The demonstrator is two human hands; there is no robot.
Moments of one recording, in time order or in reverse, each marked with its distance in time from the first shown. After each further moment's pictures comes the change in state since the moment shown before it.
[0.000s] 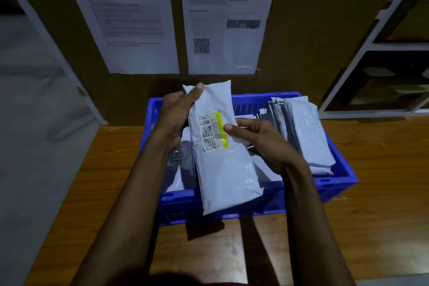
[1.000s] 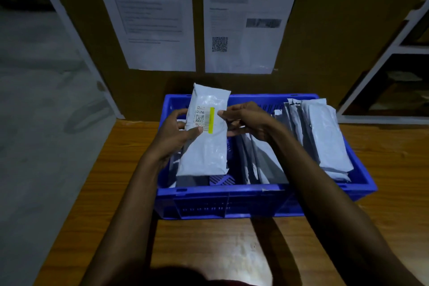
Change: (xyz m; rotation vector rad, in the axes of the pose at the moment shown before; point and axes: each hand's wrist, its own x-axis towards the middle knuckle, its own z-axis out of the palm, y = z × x) left_hand -0.005 -0.045 -0.072 0.410 -0.011 -0.072; right_hand 0.112 0.015 -0.001 -0.030 -0.046 0.181
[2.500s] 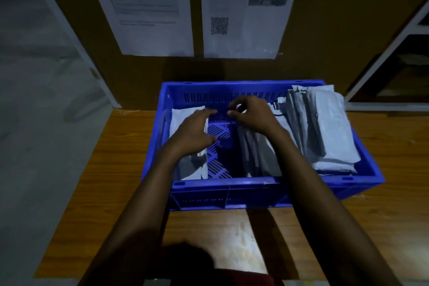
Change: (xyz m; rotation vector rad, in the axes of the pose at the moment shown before) left_hand 0.020 -0.014 0.034 0.716 -0.206 0.254; right_hand 0.015 0.035 -0.007 -0.787 0.345 -0.246
